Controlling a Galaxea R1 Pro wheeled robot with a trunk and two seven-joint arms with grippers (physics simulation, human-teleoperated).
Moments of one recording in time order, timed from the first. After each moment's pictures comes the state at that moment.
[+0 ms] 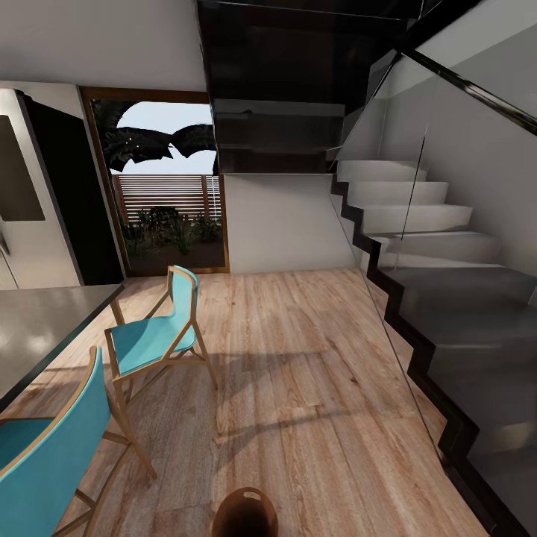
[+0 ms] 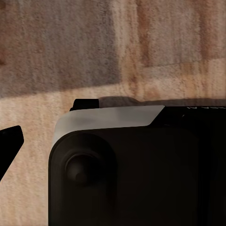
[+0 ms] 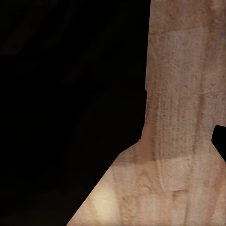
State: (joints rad) left arm 0.02 -0.04 -0.01 -0.24 0.01 -0.09 0.02; right arm 0.07 -0.02 -0.03 0.06 0.03 -0.06 -0.02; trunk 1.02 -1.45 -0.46
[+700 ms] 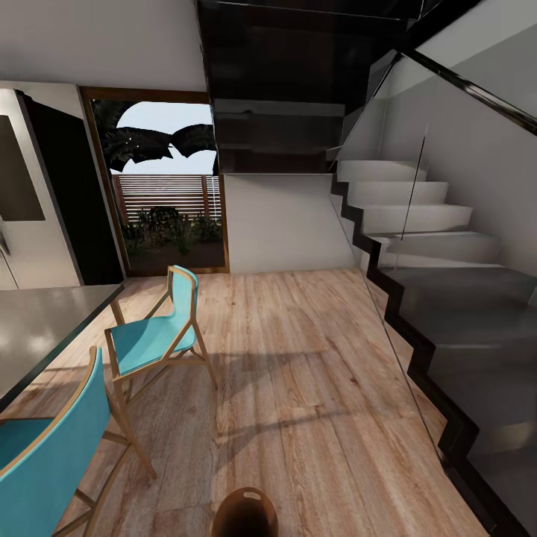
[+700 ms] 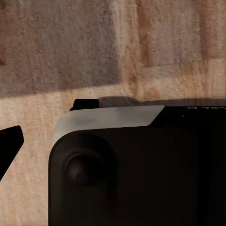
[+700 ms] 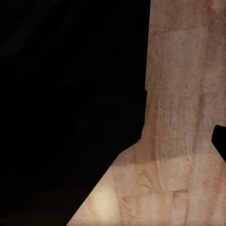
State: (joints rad) left arm 0.02 -0.04 -0.01 -0.24 0.01 -0.09 0.02; right arm 0.07 -0.02 -0.03 0.06 0.03 -0.06 -0.02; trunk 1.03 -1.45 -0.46
